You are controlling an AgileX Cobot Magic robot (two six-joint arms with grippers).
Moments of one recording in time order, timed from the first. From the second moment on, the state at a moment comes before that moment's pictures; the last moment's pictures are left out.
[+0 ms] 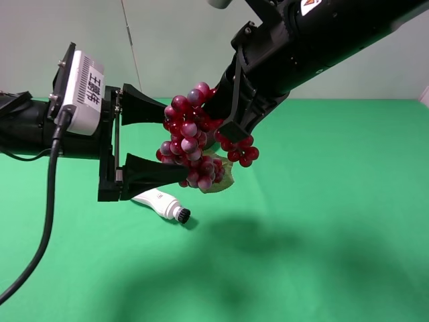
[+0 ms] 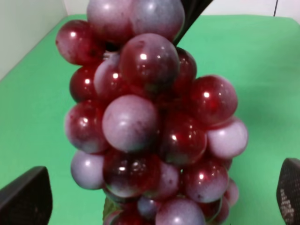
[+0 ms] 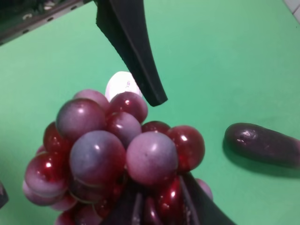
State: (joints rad) left arm -0.34 1.46 -0.54 -1.73 0.80 2.43; right arm 0.78 1.40 -1.13 0.28 0.61 -0.65
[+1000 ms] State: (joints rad) left arm -0.41 1.61 -0.66 -1.73 0.77 2.46; right arm 0.78 1.40 -1.13 0.29 0.61 -0.65
